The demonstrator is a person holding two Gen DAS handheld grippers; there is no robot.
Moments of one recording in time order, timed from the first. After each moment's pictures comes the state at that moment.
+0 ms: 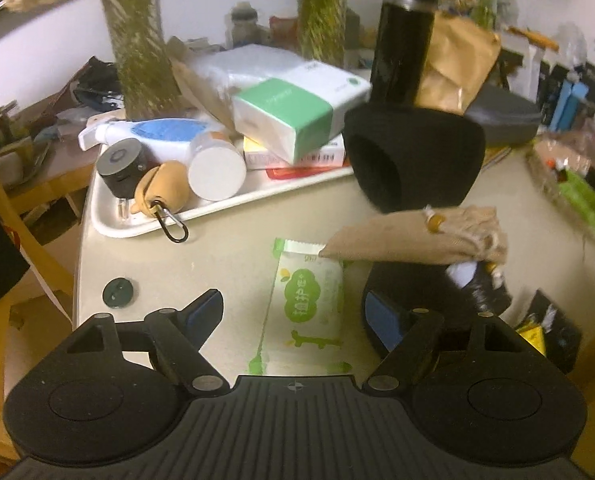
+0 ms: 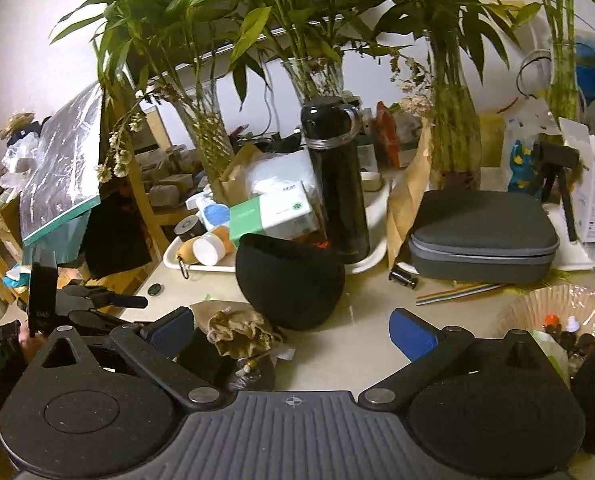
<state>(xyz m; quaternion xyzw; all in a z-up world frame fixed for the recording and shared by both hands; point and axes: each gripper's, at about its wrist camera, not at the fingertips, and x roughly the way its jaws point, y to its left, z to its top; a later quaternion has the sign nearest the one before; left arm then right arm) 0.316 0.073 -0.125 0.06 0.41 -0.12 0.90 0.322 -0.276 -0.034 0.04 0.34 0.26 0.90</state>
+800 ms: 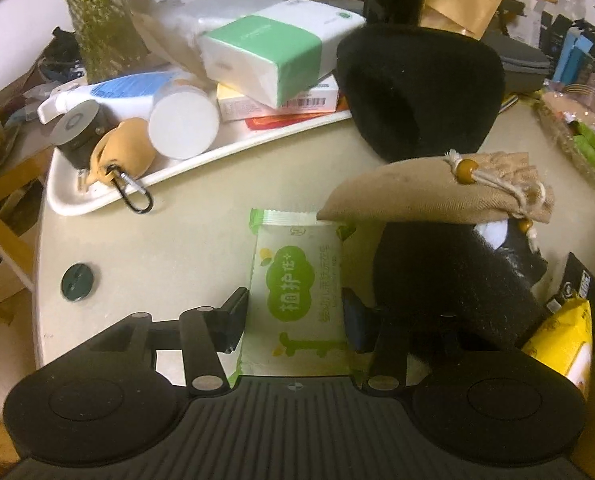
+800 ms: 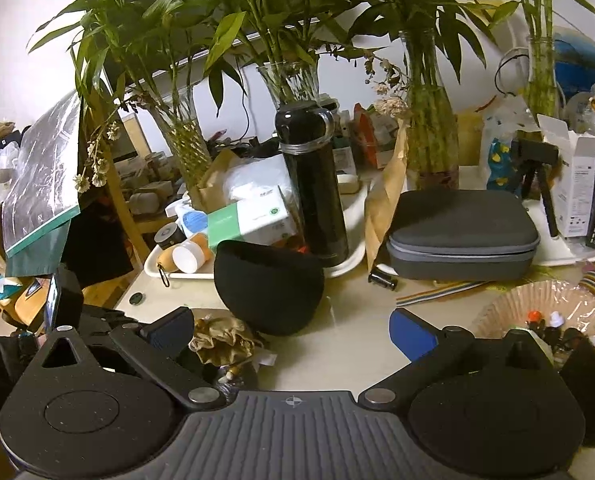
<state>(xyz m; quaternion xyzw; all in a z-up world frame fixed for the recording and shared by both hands) 0.340 0.068 -0.159 0.08 0.46 -0.14 0.87 0.327 -0.281 -0.034 0.05 0.34 0.23 0.91</state>
